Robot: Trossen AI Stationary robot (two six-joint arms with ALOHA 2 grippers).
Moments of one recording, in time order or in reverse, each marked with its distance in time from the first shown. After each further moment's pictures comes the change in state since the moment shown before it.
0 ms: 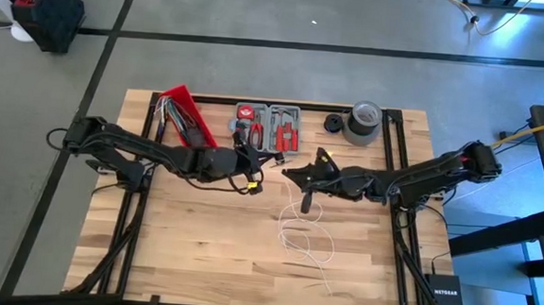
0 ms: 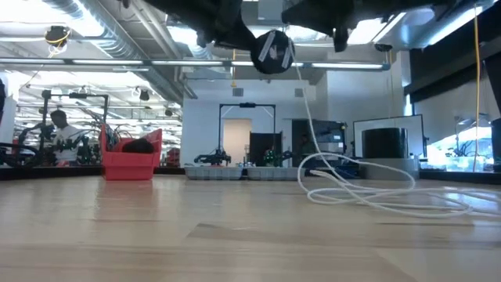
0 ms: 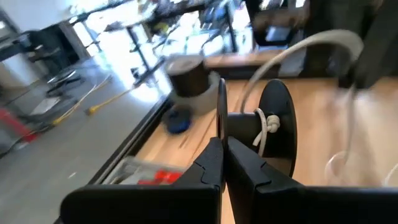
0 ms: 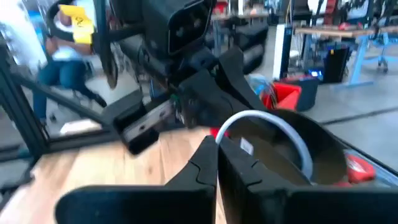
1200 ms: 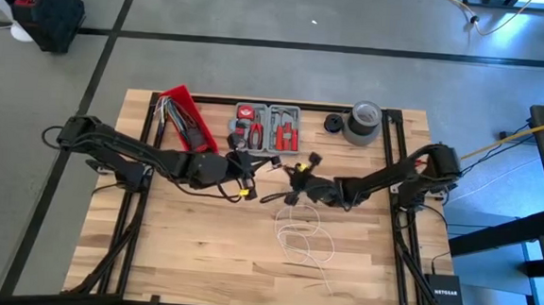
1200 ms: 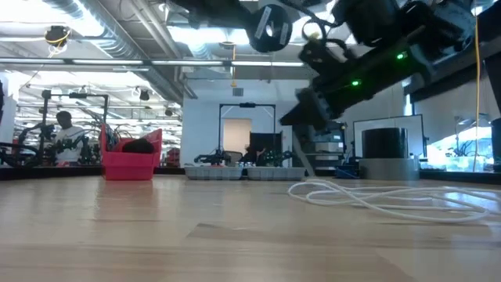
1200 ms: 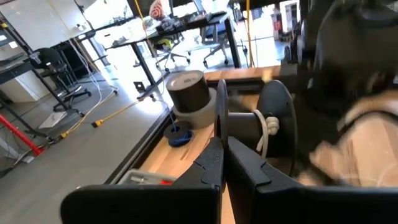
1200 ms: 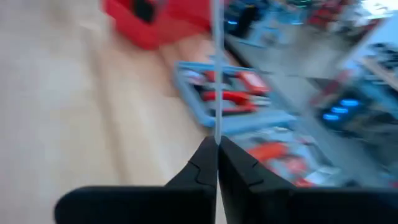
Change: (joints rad) left arm -0.088 -0.074 0.000 -0.038 -0.107 0.033; right arm -0.038 0.329 -0.029 -0.049 0.343 -0.236
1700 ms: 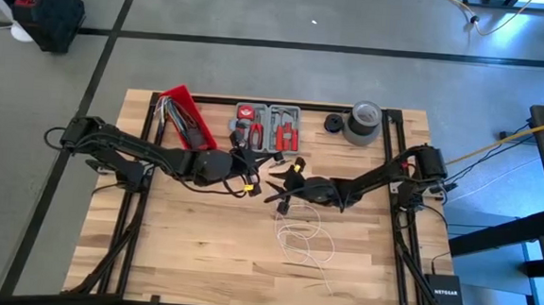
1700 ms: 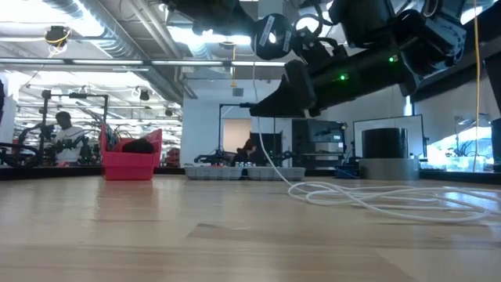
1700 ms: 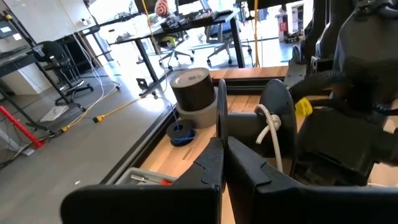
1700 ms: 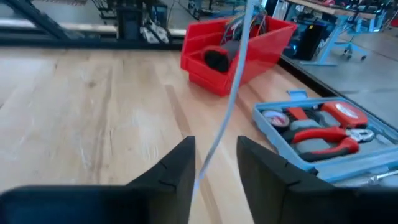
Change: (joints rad) left arm 0.046 0.041 0.000 0.053 0.026 -0.020; right arm -0.032 0.141 0.035 0.293 -0.310 0.099
